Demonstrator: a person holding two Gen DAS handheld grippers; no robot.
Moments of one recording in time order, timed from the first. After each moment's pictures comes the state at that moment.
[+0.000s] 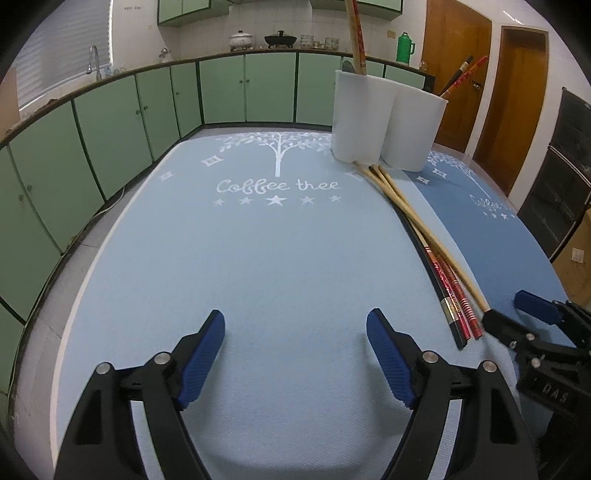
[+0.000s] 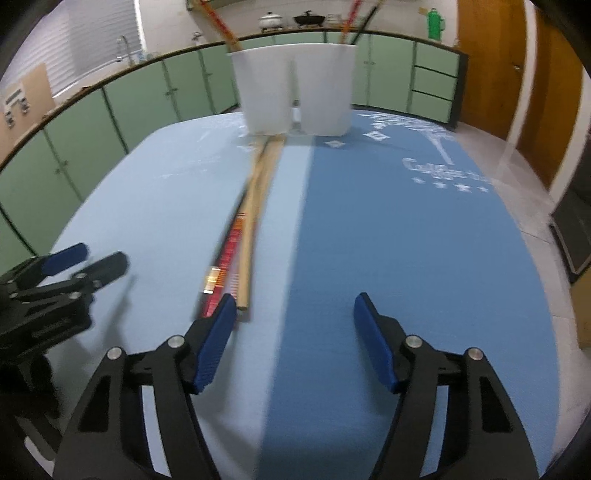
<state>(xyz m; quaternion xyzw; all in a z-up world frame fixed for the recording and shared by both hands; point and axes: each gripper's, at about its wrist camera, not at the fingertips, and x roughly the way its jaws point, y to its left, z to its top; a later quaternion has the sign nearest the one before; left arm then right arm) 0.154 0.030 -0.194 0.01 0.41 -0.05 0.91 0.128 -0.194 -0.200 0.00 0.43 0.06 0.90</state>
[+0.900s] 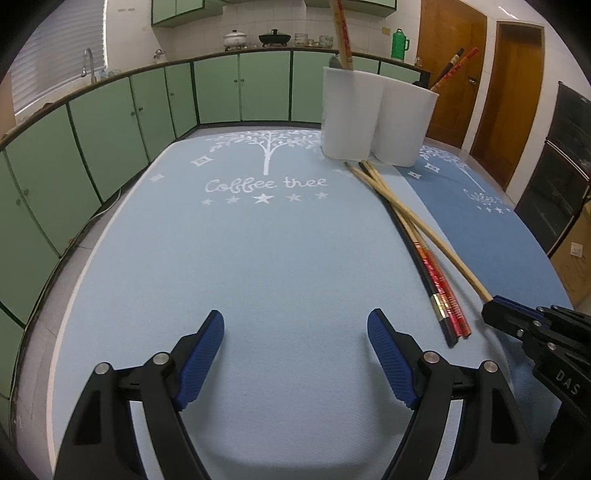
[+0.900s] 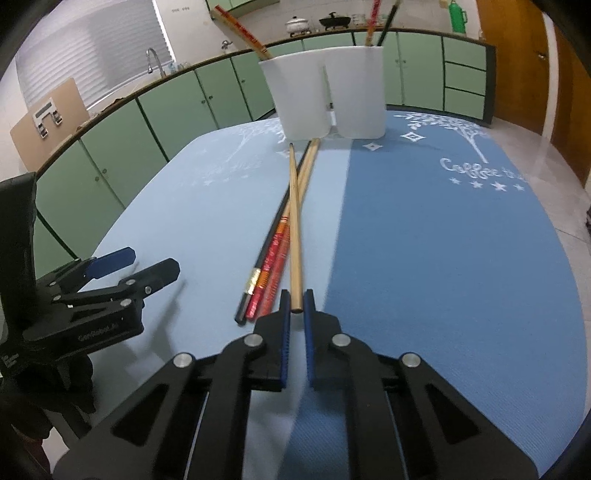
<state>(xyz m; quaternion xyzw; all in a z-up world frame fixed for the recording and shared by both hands) 0.152 0.020 -0.194 0.02 0.42 -0.06 0.91 0.122 -0.197 -0.195 0.05 0.42 0.15 0.89</state>
